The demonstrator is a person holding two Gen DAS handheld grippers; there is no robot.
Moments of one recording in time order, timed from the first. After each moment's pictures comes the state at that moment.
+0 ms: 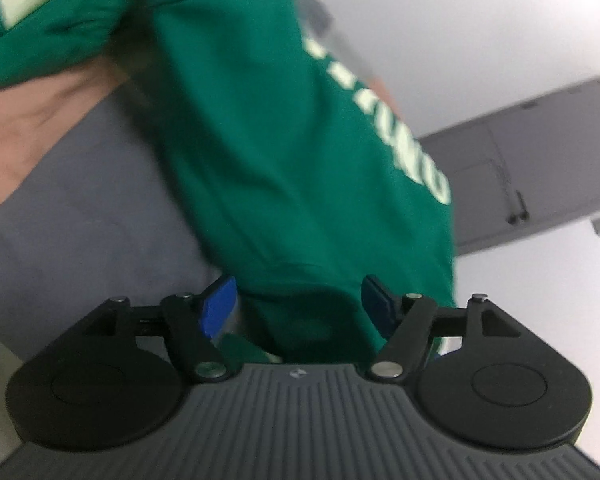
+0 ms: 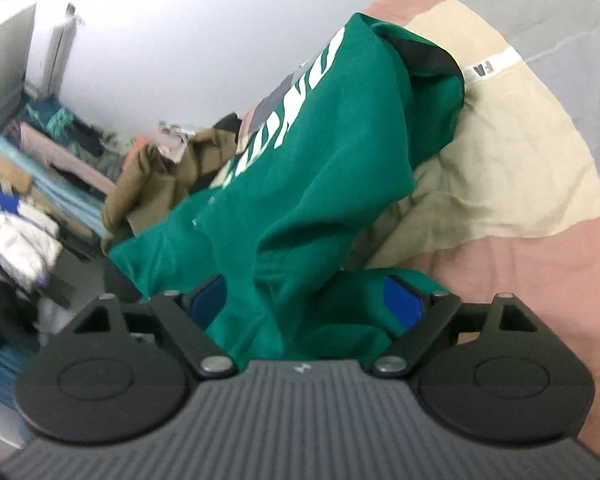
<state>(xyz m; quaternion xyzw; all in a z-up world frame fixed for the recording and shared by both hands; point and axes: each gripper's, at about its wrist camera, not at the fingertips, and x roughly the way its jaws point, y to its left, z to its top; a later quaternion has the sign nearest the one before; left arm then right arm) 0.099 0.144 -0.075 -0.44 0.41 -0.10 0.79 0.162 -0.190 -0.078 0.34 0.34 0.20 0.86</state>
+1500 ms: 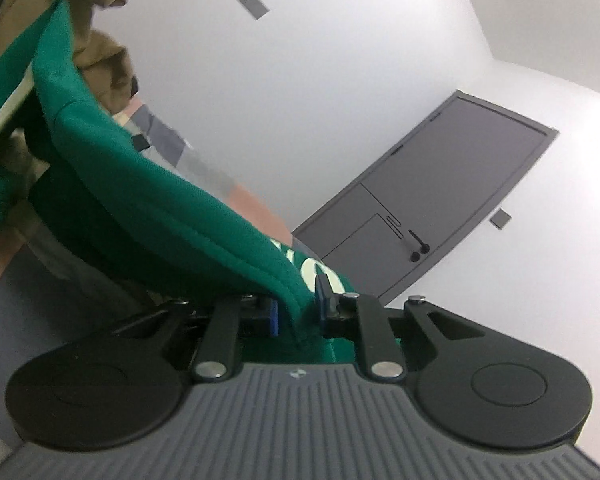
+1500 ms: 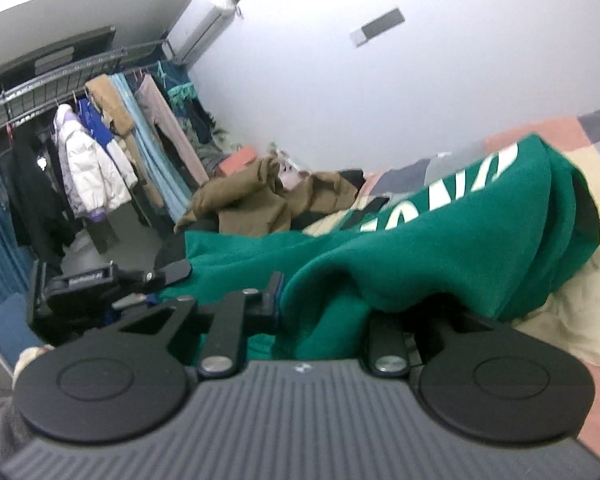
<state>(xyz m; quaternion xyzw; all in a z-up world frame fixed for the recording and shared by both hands) 0.038 0.174 0.000 -0.37 0.17 -0.21 0.89 0.108 -0.135 -0.027 0.18 0.15 0.32 0.92</state>
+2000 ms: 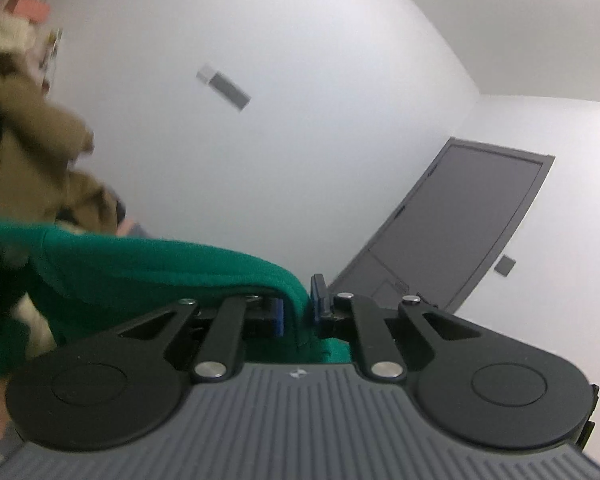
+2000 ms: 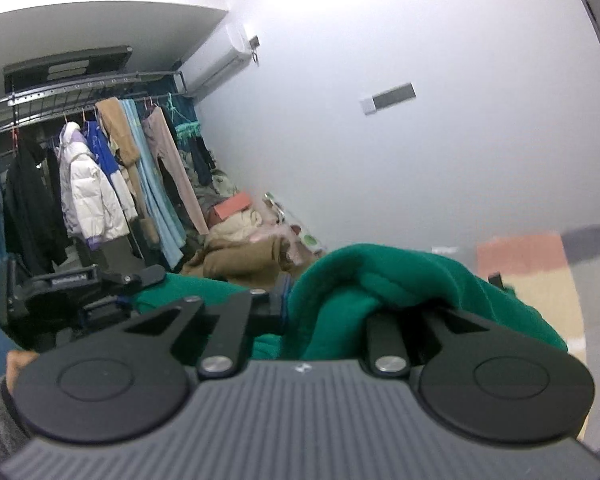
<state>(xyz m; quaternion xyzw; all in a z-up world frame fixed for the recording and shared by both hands) 0.024 0.149 0.195 -0.32 0.08 -0.13 0.93 0.060 -0.135 0.136 0.13 0.08 0.29 0.94</state>
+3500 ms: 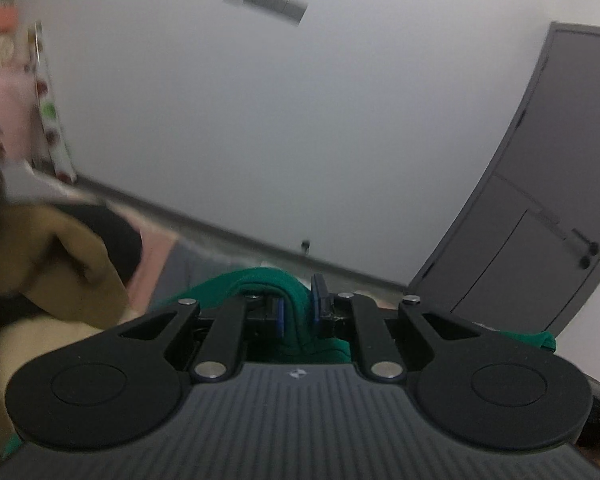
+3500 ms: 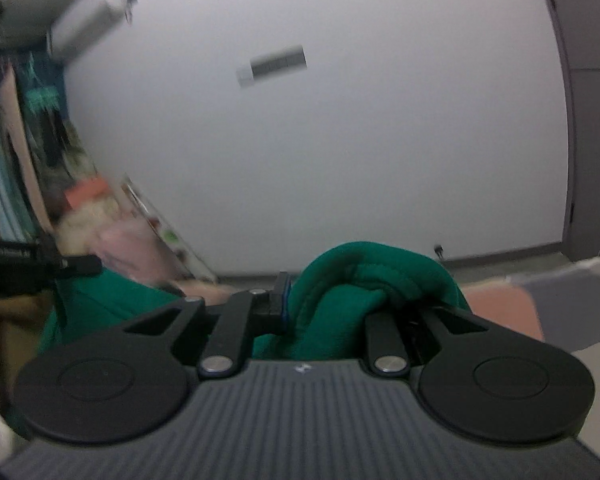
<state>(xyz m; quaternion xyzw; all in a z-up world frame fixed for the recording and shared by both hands) 0.510 0.165 0.092 -0.20 0.24 -0.06 0.95 0.466 -0.110 0.056 0.07 0.14 0.12 0.98</state>
